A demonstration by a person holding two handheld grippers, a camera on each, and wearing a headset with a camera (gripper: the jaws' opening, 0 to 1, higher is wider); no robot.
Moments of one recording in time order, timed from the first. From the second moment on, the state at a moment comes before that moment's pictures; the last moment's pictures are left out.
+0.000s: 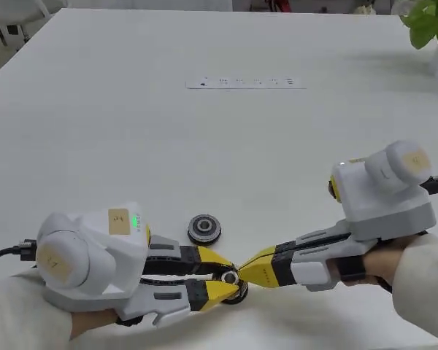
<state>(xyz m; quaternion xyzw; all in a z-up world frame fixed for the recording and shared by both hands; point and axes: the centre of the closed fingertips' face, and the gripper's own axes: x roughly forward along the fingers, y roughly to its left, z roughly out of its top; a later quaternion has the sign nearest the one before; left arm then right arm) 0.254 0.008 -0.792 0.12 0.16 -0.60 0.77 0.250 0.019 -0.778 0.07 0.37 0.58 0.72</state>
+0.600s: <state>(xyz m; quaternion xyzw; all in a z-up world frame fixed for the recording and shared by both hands) 0.252 0.008 -0.791 0.12 0.16 -0.60 0.77 0.250 0.023 -0.767 0.11 0.37 0.59 0.71</state>
